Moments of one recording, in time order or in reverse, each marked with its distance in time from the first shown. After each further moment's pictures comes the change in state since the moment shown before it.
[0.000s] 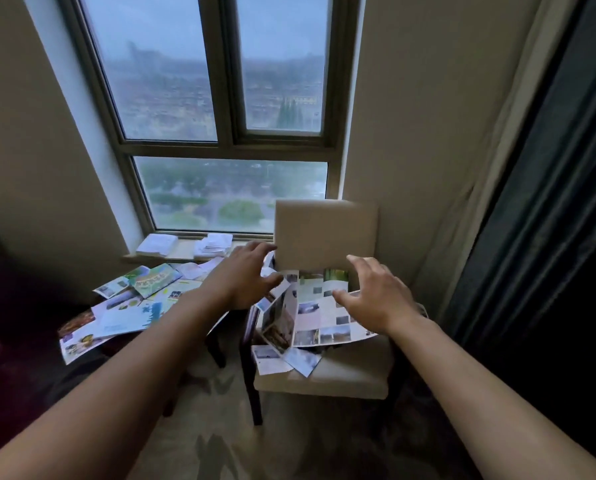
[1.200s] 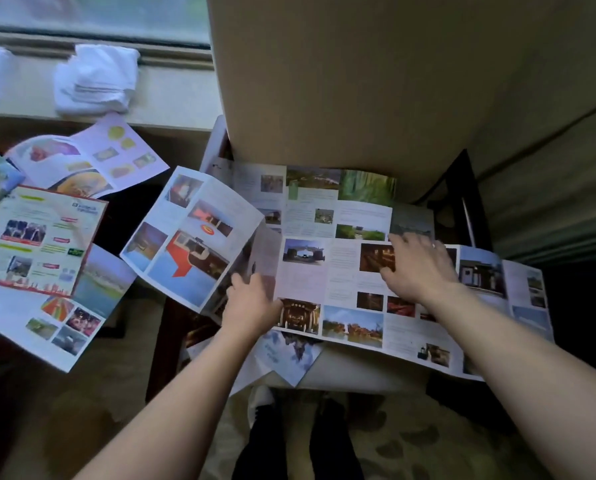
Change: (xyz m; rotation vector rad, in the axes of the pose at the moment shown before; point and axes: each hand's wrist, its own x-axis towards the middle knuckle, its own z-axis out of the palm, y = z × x) left_hand 0.360 -0.215 0.482 -0.148 -0.642 -0.754; right_hand 0.386 0.298 0.431 -0.441 -0.705 0.187
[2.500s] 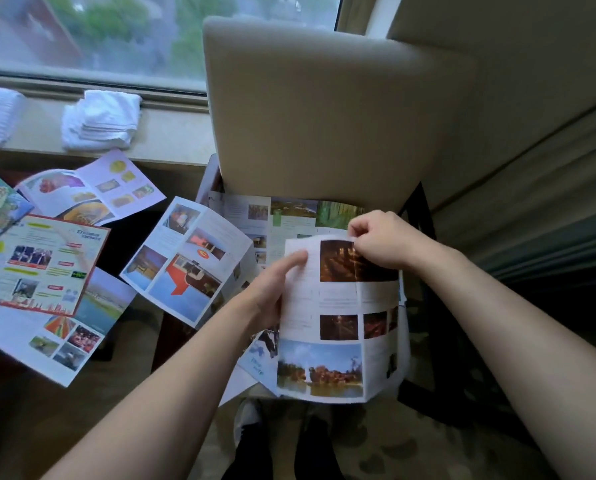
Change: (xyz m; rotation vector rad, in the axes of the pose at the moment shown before) left_hand -0.062 0.082 -0.072 -1.159 -0.598 0.168; right_hand -0.049 -0.010 -0.164 0.626 -0.075 -0.180
